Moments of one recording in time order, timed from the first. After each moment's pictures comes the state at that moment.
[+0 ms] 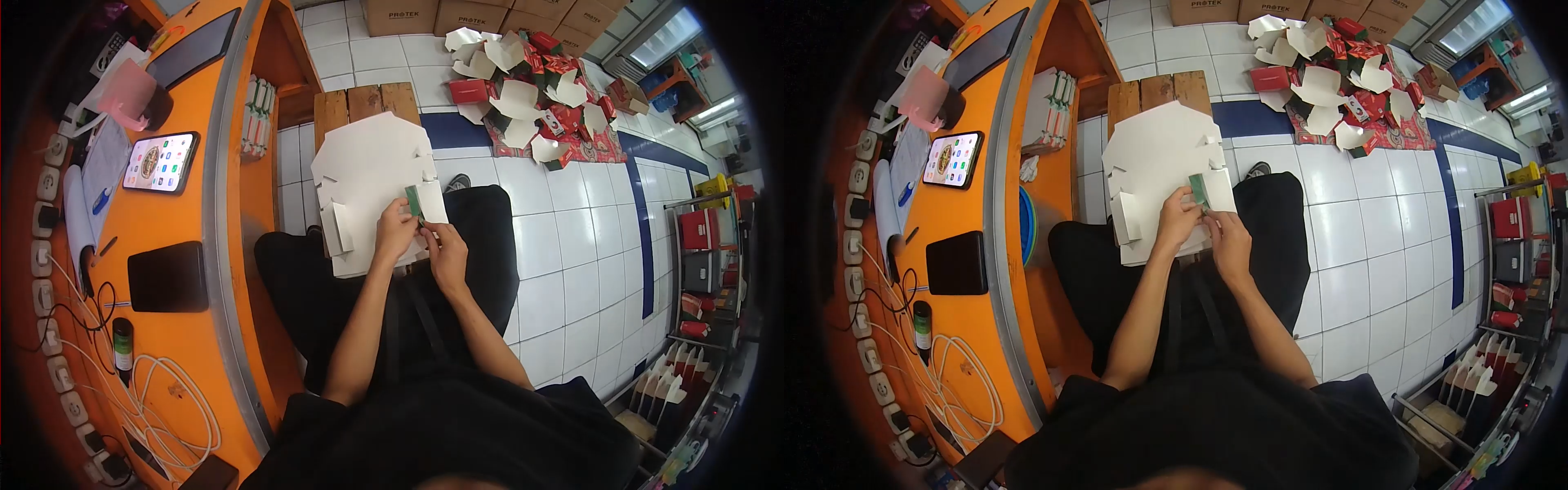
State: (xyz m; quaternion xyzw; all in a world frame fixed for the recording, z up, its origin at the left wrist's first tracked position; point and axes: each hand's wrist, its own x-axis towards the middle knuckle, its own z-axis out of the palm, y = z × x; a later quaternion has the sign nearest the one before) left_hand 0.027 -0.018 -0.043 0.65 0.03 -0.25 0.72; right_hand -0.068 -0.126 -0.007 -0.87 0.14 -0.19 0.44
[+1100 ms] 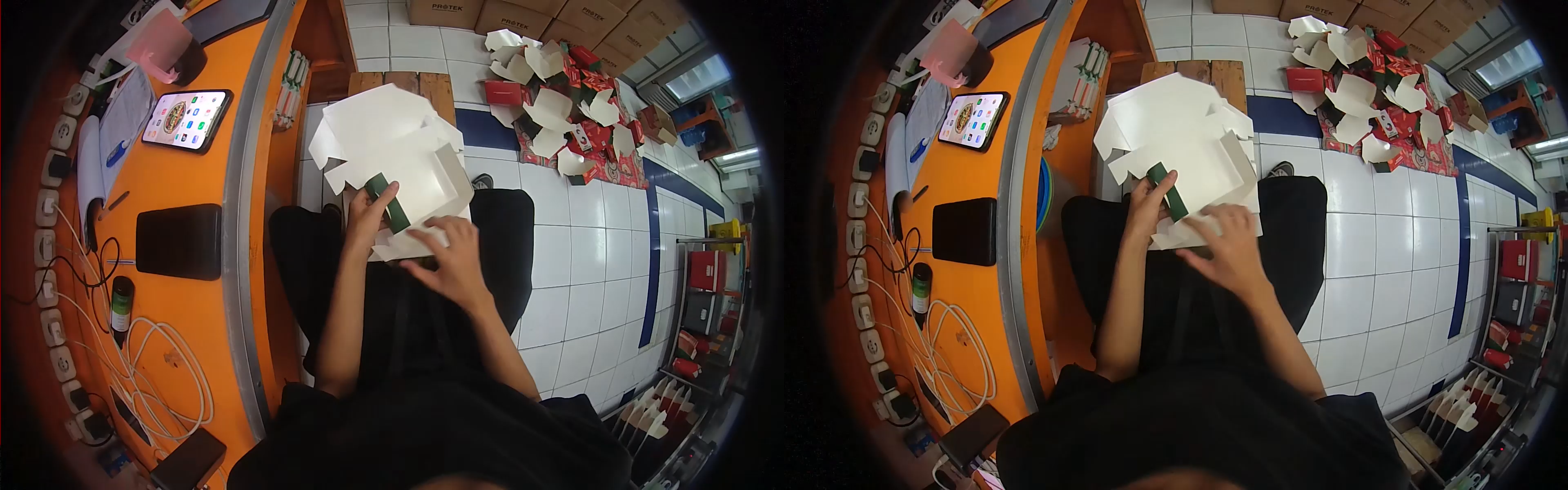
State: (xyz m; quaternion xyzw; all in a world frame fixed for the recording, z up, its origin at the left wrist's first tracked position) left_hand 0.037 0.064 0.026 0.61 0.15 -0.21 0.75; right_hand -0.069 -0.110 0.089 -0.93 -0.11 -0.19 0.30
